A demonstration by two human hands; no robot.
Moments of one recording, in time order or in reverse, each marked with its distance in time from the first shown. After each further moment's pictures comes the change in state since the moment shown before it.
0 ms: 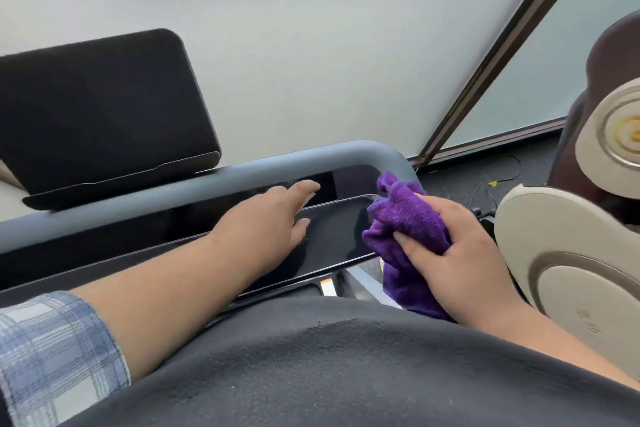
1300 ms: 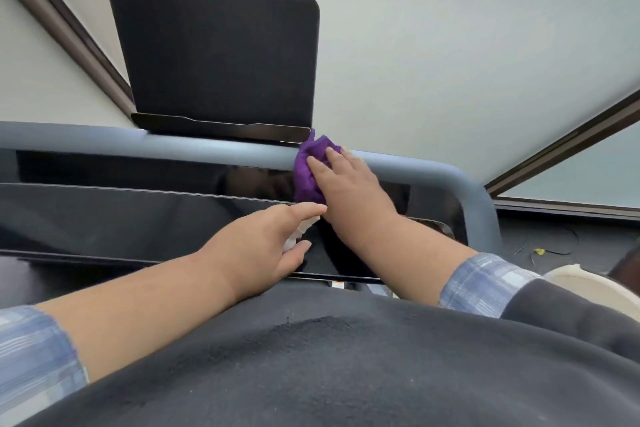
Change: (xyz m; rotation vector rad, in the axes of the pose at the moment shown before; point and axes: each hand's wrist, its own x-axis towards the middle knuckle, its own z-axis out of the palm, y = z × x) left_hand -0.092 -0.055 0.011 -0.296 0.187 -0.079; right_hand 0.097 -0.080 0.190 -0.781 -0.536 -0.663
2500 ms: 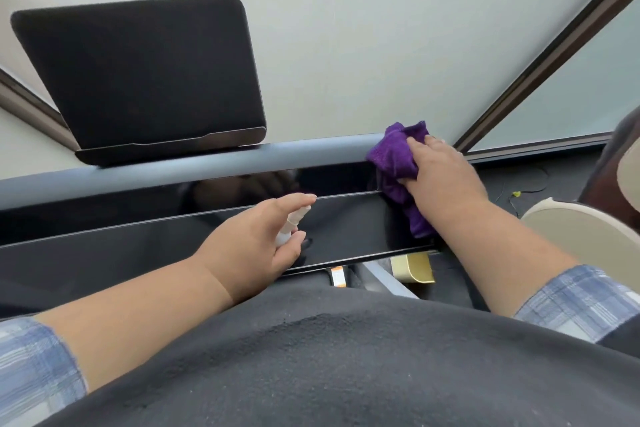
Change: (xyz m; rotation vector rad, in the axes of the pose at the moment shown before) left_hand 0.015 0.009 0.004 -0.039 -0.010 0.124; right_hand -0.090 0.115 -0.021 0.065 0.068 0.609
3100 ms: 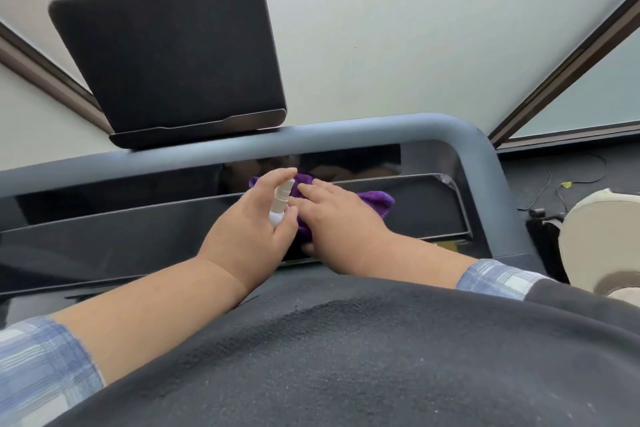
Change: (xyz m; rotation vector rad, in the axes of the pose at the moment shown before) left_hand -0.017 0.001 -0.001 -0.033 0.124 -0.301; right_hand -0.060 -0.132 0.059 0.140 -0.128 -0.689
